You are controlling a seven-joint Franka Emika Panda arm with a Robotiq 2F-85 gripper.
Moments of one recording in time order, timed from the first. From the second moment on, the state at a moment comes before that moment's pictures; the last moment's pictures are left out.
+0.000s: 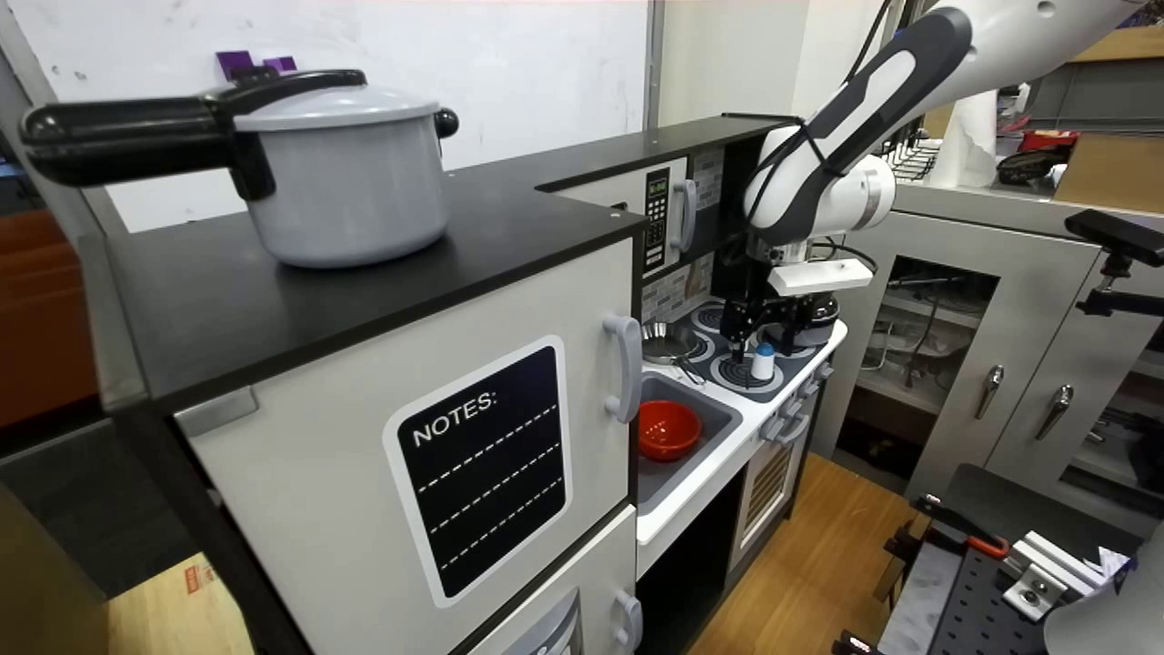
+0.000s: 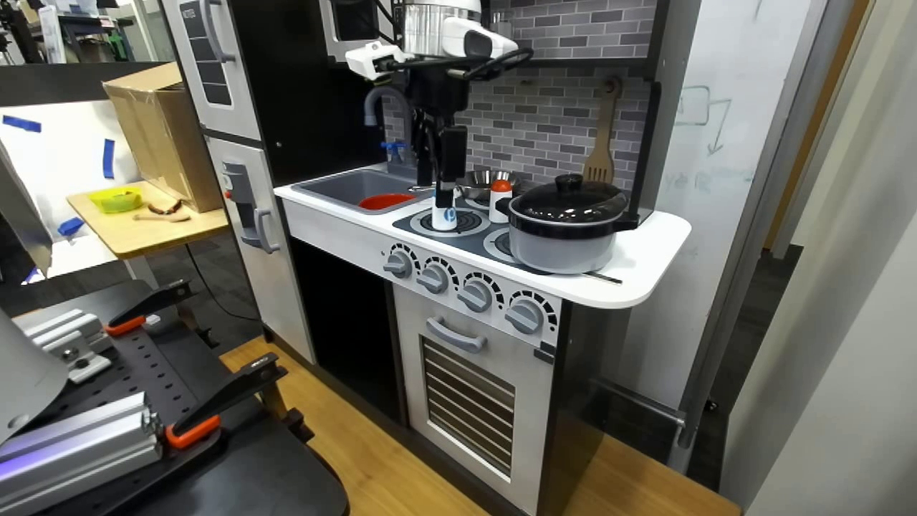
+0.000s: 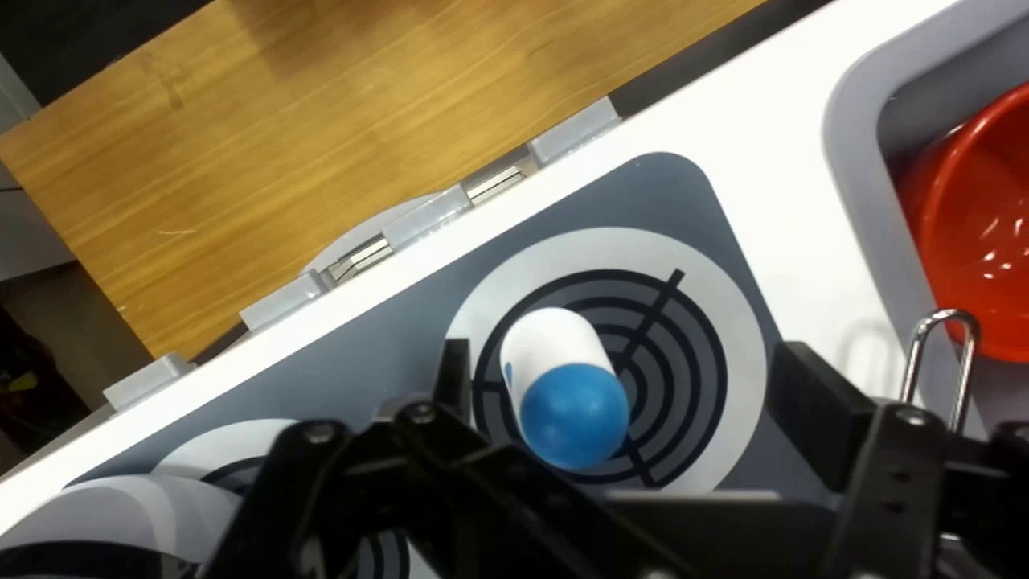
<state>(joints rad) -0.13 0.14 -0.15 -2.39 0.12 2.46 0.10</state>
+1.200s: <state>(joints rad) -0.14 0.16 -0.15 -2.38 0.14 2.46 0.09</state>
